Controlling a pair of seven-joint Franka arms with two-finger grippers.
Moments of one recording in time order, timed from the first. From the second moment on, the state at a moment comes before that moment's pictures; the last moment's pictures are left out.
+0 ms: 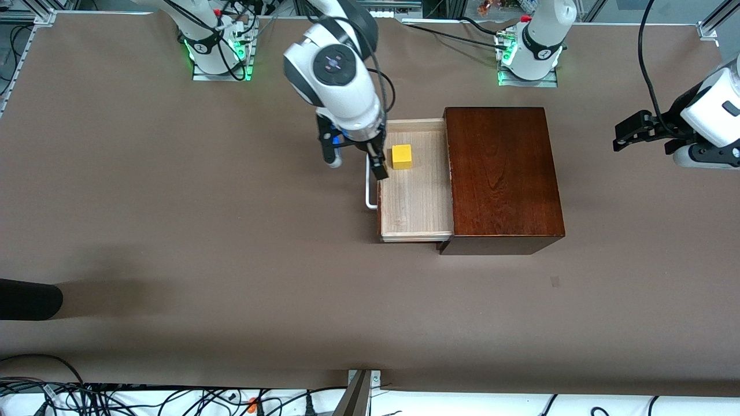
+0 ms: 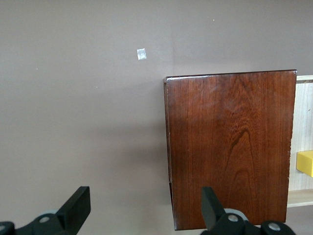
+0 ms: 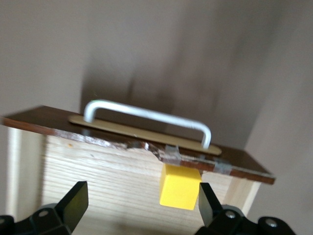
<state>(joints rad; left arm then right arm) -0.07 0.08 0.02 -1.48 -0.02 1.47 -0.01 0.64 0.46 0.15 -1.47 0.09 2.06 2.05</state>
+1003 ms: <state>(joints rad) -0.28 0.11 -0.02 -1.45 -0.02 1.49 -0.01 0.56 0.36 -0.30 -1.48 0.09 1.72 0.72</state>
